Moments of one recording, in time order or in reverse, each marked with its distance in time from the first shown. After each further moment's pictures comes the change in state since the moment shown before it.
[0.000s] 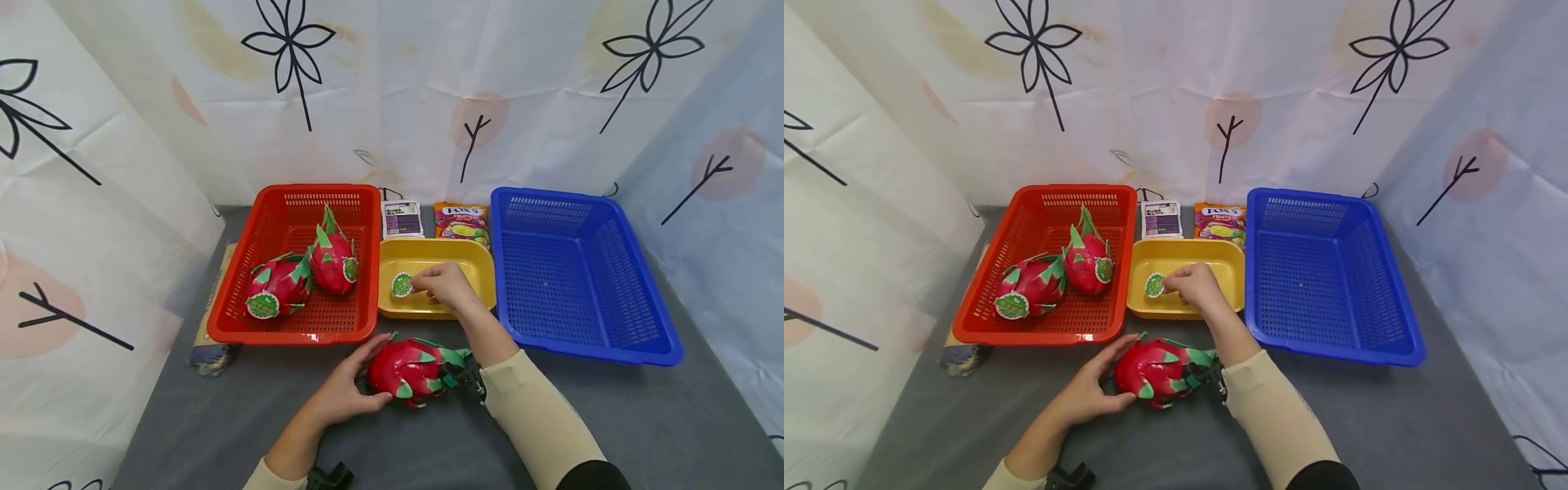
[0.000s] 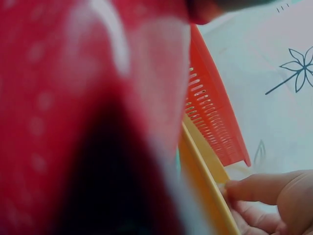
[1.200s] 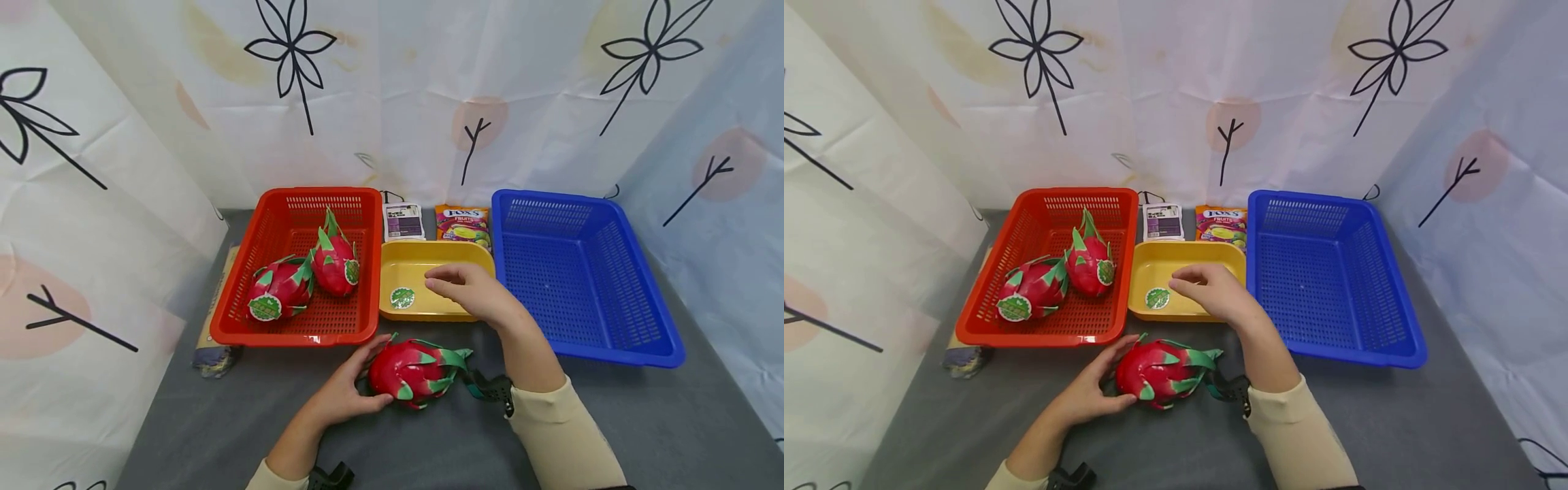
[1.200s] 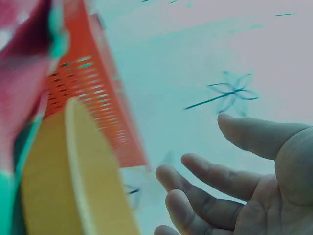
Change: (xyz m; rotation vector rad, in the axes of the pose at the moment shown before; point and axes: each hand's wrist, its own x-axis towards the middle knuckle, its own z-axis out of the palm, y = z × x) left_hand -0.002 -0.001 -0.003 -0.013 -0.016 -0.029; right_hand -0.066 -0.030 -0.044 -0.180 -0.170 -0.236
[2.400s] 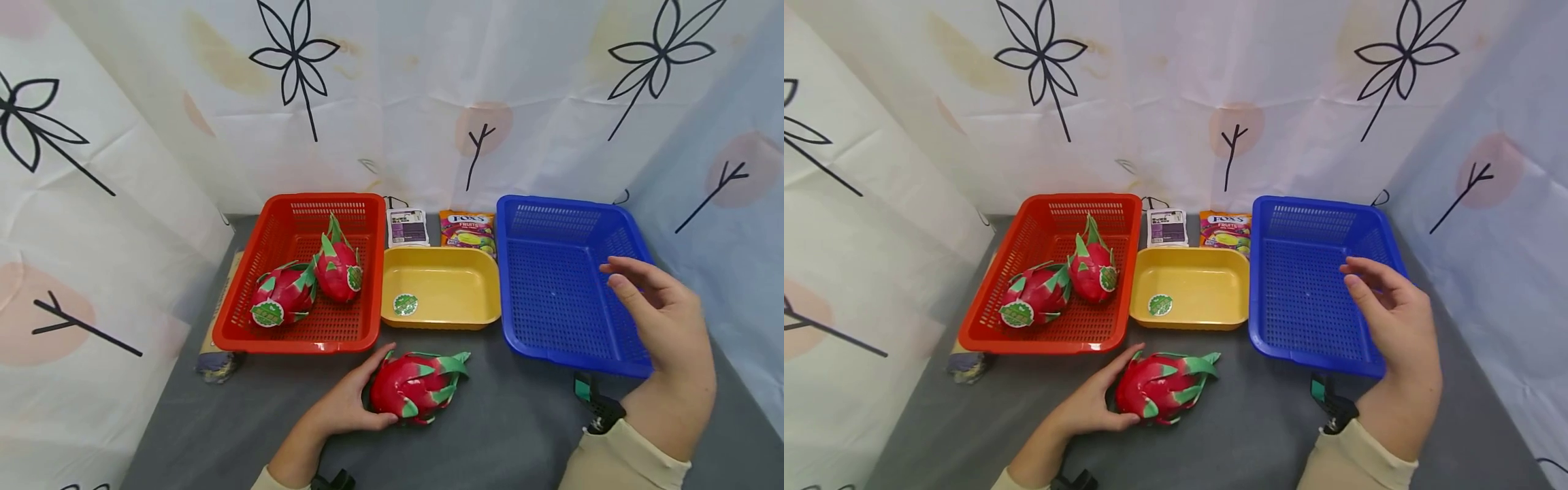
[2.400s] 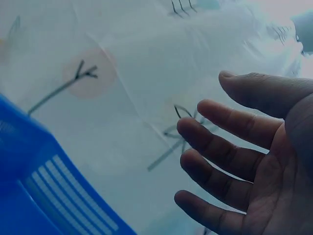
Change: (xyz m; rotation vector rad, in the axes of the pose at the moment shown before) left_hand 0.002 0.003 0.001 0.014 -0.109 -0.062; right_hand -0.118 0.081 -0.117 -0.011 0.729 -0.285
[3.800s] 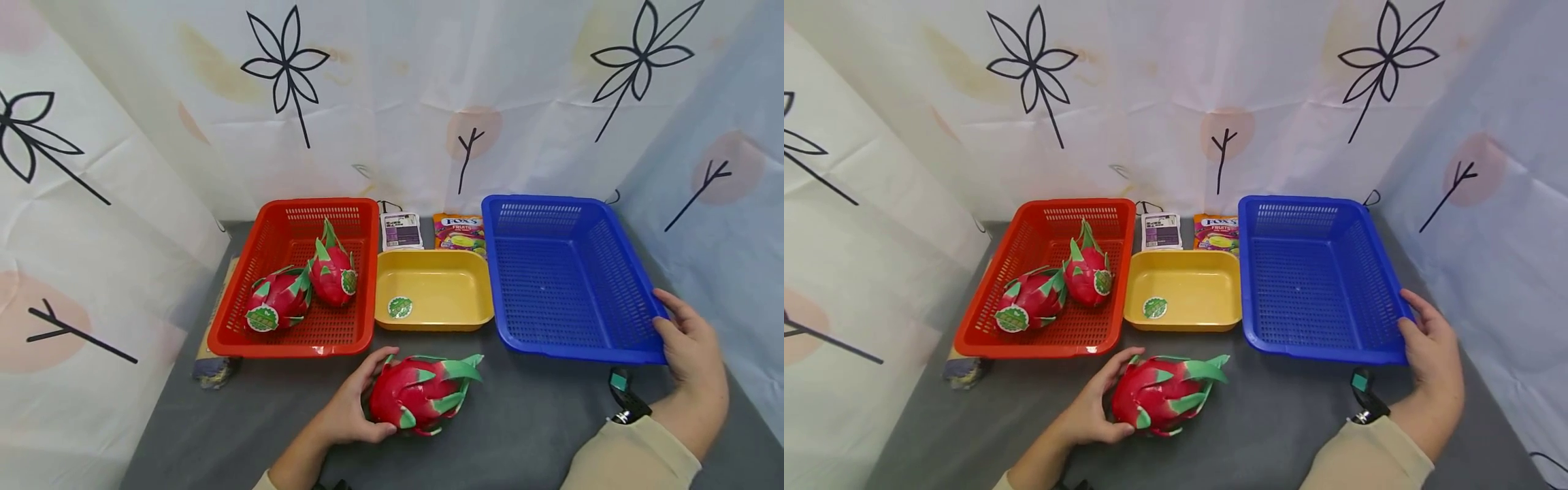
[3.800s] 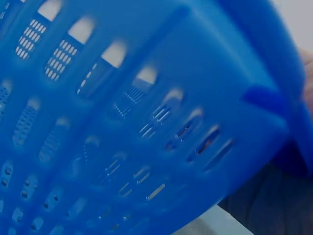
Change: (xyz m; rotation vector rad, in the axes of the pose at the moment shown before) left_hand 0.004 0.010 0.019 -0.146 0.047 0.220; right_hand -0.018 0.103 -0.055 0.209 0.062 0.490
